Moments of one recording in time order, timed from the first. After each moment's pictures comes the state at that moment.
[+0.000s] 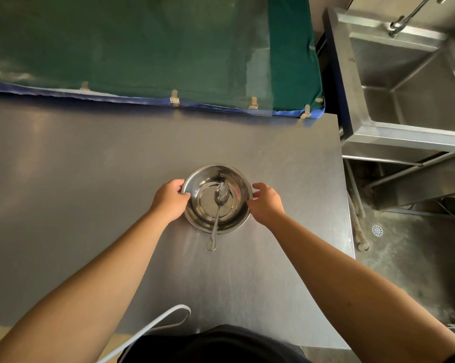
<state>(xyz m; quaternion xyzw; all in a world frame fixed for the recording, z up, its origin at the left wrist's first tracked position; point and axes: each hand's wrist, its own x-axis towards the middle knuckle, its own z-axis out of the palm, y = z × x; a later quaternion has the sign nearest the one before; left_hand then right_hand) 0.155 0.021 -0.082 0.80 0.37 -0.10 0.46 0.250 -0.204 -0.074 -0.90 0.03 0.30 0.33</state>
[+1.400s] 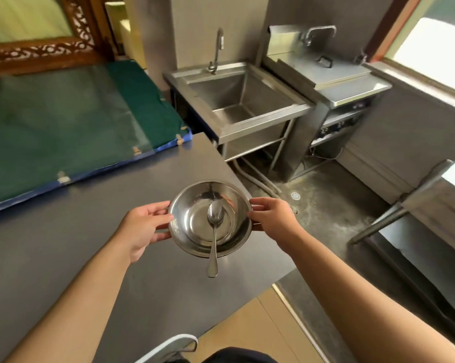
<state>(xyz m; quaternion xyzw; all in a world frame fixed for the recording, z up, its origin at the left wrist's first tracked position) 0.126 -0.105 0.057 0.66 0.13 -0.20 0.71 0.084 -0.396 0.085 -0.76 0.23 0.10 0.60</state>
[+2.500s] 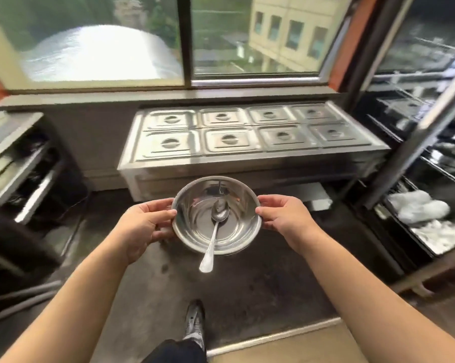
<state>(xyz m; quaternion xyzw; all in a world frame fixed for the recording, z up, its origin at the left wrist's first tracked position) -0.106 -0.837 0.156 0.61 -0.29 -0.54 0.51 -0.392 -0.917 0.153 -0.49 0.54 -0.36 0.58</state>
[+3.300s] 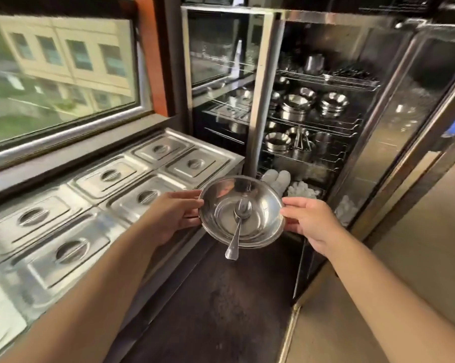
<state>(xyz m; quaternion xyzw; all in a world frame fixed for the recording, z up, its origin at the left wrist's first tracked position) -0.363 -1.303 0.198 0.37 -0.54 -0.72 0.25 -0.602 -1.123 0.188 -0.21 0.69 -0.60 0.34</state>
